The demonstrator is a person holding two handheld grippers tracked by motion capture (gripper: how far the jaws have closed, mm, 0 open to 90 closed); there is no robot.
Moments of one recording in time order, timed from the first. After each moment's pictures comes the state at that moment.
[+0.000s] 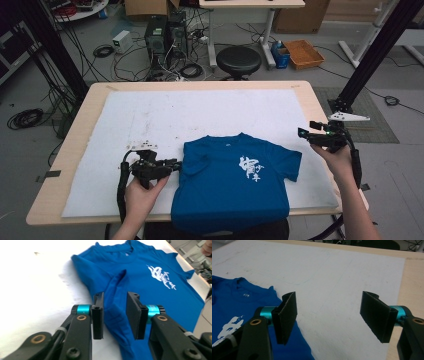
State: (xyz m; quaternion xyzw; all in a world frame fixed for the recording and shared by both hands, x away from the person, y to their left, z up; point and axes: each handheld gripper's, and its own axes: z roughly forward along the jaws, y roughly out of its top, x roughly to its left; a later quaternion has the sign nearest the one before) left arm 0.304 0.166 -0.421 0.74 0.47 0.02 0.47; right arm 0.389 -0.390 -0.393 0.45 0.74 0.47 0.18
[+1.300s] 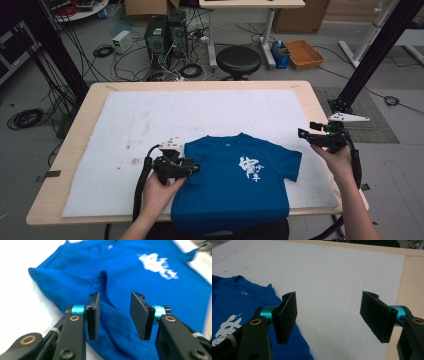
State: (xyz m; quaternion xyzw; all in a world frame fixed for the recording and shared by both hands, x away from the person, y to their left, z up) left arm 0.324 0.116 -0.432 0.80 0.42 0.03 0.43; right arm 0.389 -0.391 -0.396 0.45 0.74 0.46 0.18
